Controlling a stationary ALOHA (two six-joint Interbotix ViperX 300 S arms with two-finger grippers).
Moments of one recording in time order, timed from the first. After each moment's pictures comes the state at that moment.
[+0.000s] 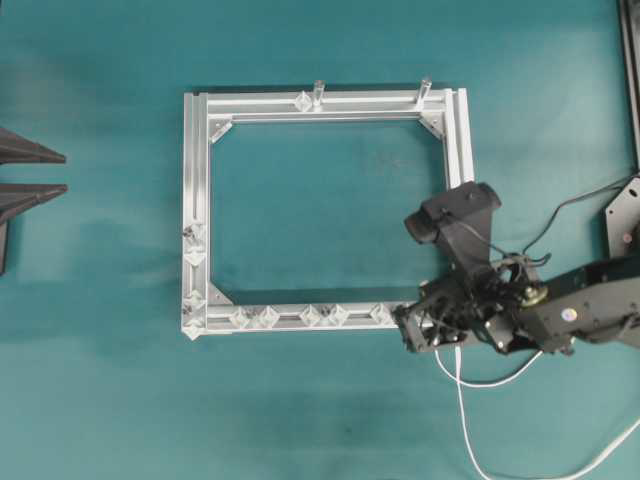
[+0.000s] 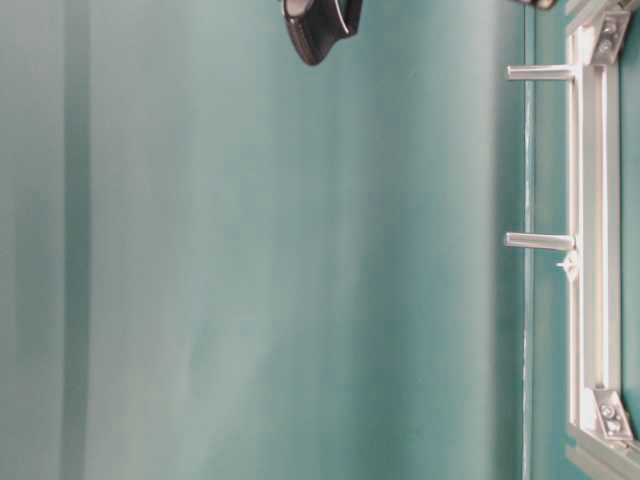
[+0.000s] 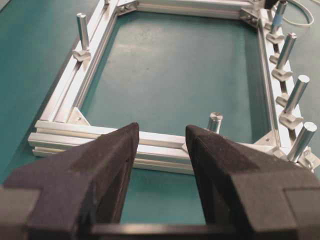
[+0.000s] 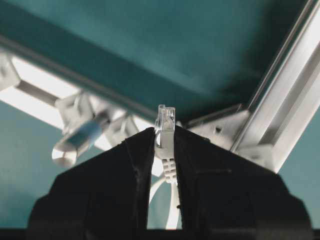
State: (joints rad) left arm 0.17 -1.38 1.41 -0.06 0.20 0.06; right arm 0.36 -0.03 0.62 -0.43 0.80 1.96
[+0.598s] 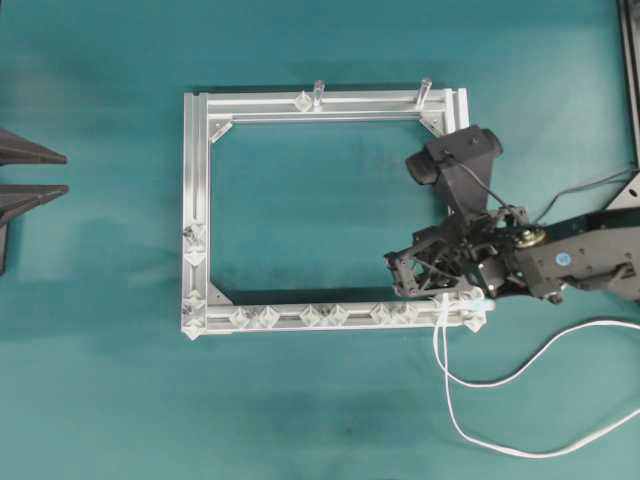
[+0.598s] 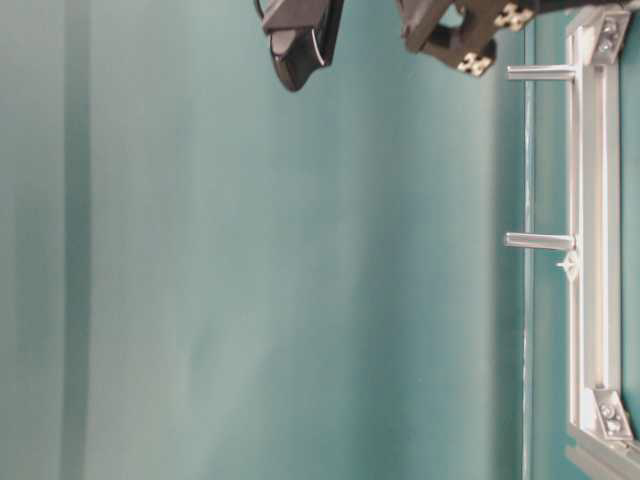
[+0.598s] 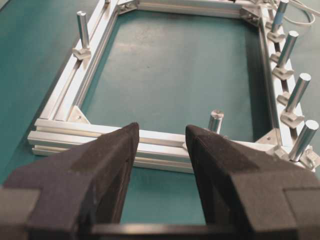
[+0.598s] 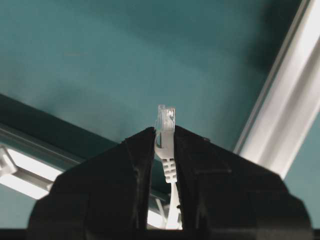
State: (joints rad) left arm 0.17 -1.38 1.43 -0.06 0.19 0.06; right arm 0.21 -0.06 0.64 -0.49 0.76 1.90
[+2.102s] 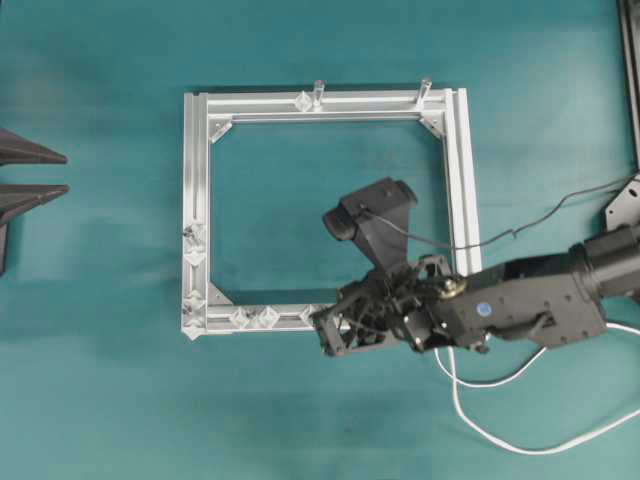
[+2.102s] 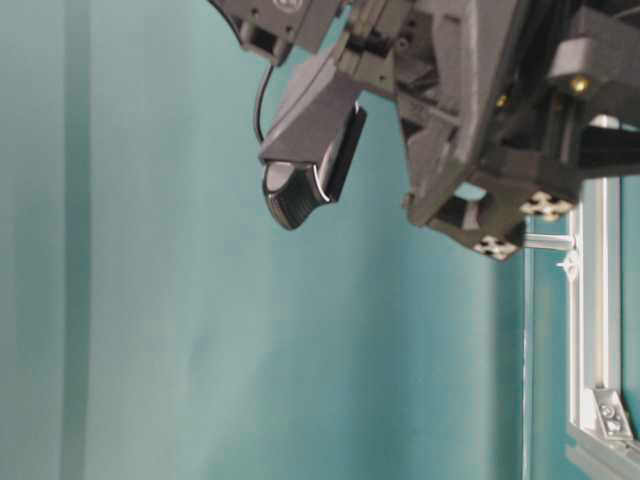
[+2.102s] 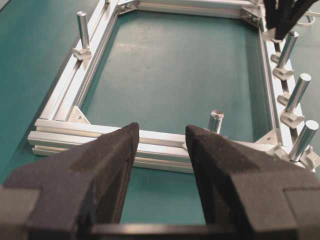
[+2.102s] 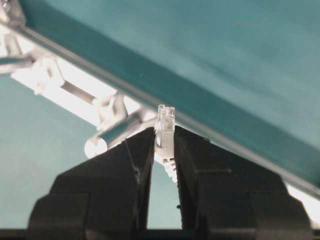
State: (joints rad) left arm 0.17 -1.38 1.43 -0.06 0.19 0.06; right arm 0.30 0.15 0.38 -0.44 0.68 1.91
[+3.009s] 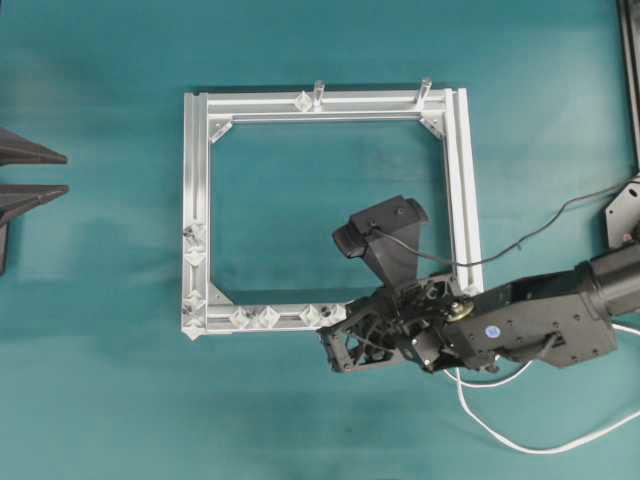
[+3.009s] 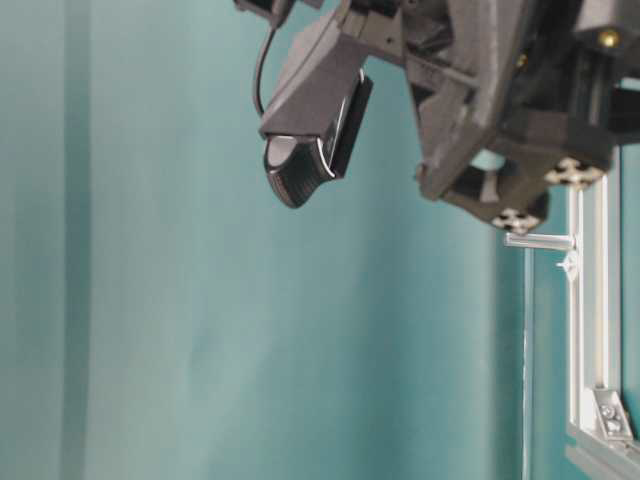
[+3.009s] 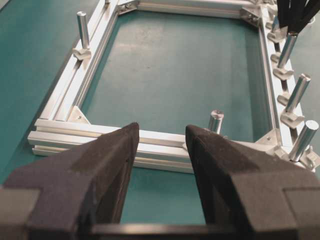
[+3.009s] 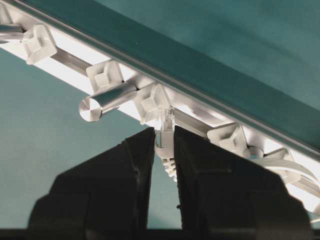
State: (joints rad) left arm 0.17 -1.38 1.43 -0.06 0.19 0.06; right arm 0.34 0.15 0.37 -0.44 0.72 1.97
